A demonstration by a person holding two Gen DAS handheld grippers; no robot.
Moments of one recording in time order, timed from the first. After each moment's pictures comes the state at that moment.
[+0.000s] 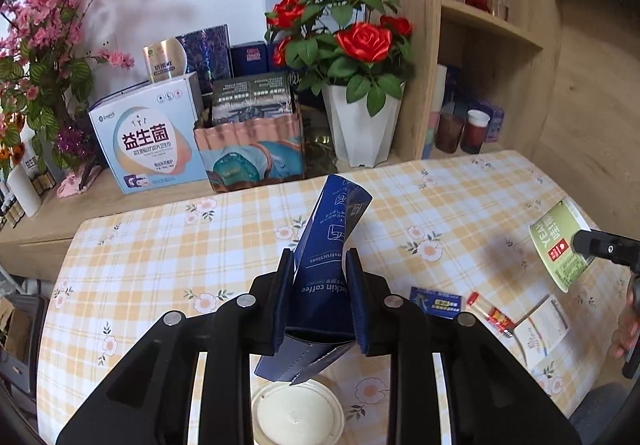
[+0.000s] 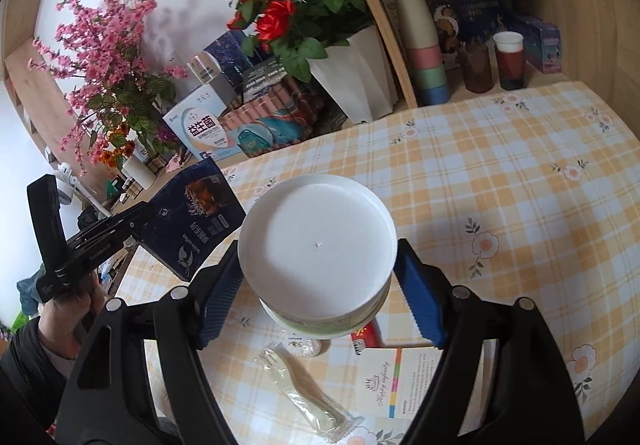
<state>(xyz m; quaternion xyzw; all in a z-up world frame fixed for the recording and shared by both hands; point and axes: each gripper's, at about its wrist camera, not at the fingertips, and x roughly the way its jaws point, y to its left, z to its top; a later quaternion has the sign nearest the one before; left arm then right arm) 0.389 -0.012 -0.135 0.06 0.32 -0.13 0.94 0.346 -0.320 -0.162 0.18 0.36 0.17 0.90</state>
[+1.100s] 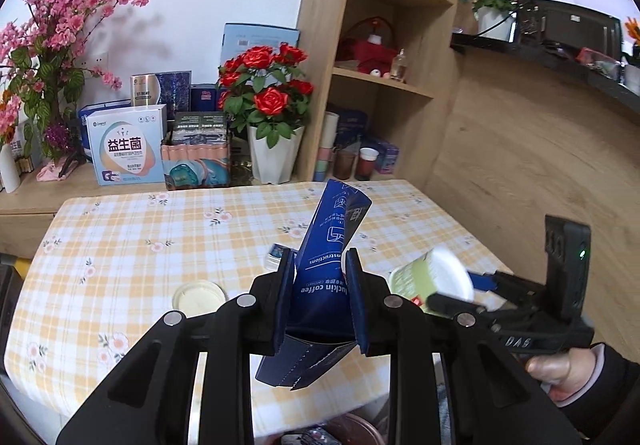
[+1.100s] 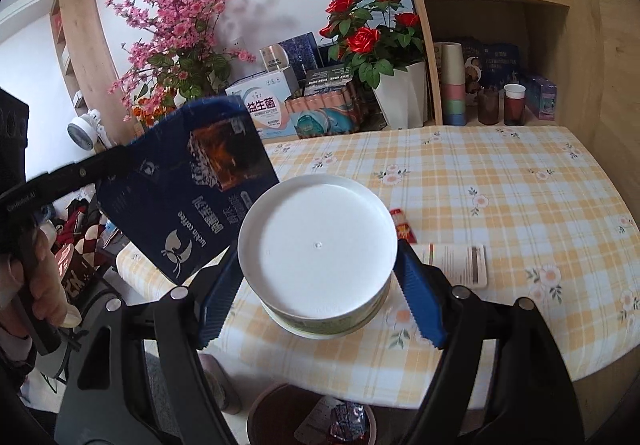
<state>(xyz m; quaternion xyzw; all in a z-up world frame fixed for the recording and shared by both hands) 0.143 -0.025 -0.050 -0.02 0.26 -0.23 0.94 0.139 -0.271 -0.121 0.08 0.32 0.20 0.92</state>
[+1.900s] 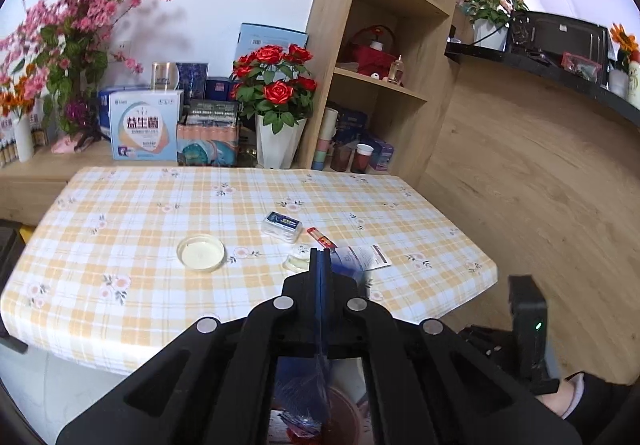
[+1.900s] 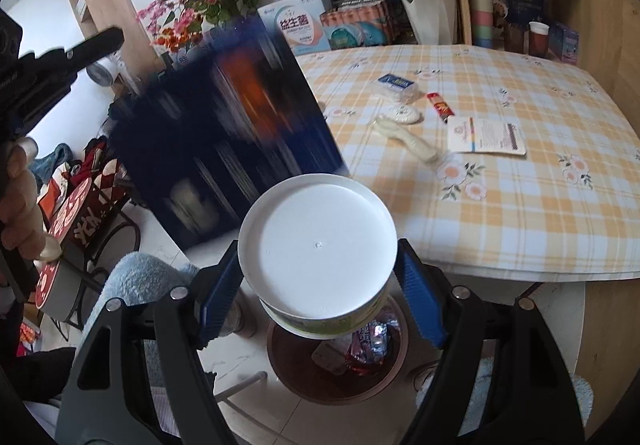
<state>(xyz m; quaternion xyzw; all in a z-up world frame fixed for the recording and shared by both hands) 0.061 -0.003 -0.071 -0.06 0.27 -0.22 0.94 0.051 -0.233 -0.191 0.06 0.42 0.24 0.87</state>
